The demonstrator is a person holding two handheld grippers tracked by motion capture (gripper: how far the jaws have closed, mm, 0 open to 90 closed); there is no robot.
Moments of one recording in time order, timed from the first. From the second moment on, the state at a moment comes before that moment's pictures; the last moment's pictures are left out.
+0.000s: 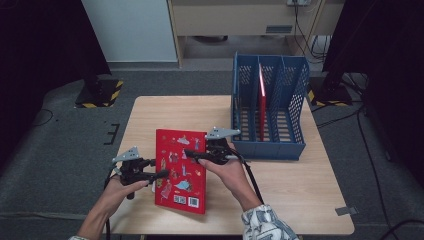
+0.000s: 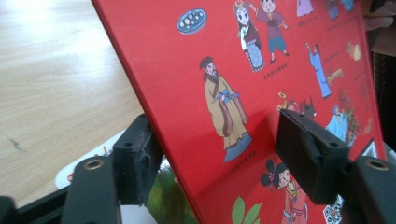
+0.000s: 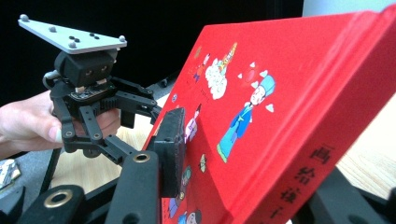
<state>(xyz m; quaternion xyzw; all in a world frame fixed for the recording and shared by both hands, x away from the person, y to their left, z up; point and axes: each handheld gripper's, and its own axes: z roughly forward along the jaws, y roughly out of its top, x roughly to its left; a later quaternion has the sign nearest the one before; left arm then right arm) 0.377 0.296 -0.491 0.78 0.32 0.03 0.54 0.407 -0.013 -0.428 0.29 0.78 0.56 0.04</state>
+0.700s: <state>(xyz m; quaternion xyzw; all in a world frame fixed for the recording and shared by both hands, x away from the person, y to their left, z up) 0.371 0.303 -0.478 0.77 0.31 0.05 0.56 0.404 -0.017 -0.425 0.31 0.78 0.54 0.05</state>
